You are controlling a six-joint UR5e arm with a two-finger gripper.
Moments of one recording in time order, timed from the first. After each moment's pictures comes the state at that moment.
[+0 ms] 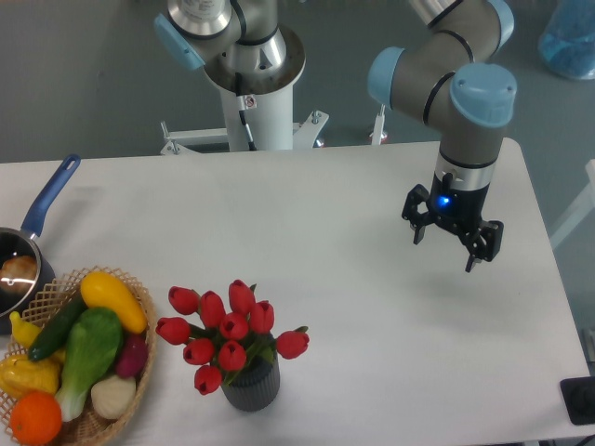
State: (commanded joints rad) arm 2.77 -1.90 -1.70 -0.88 1.39 1.46
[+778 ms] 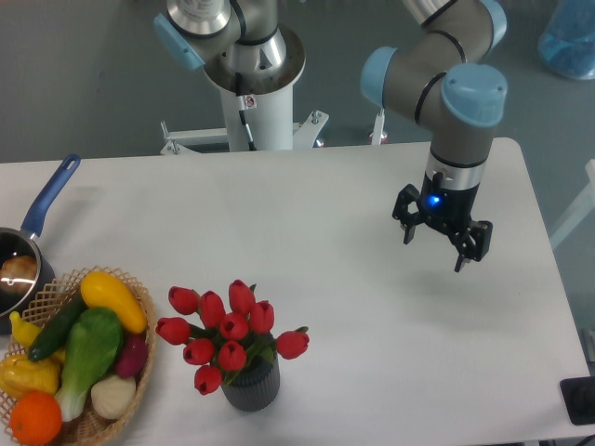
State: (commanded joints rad) arm 2.77 -1.83 -1.79 -0.86 1.35 1.46
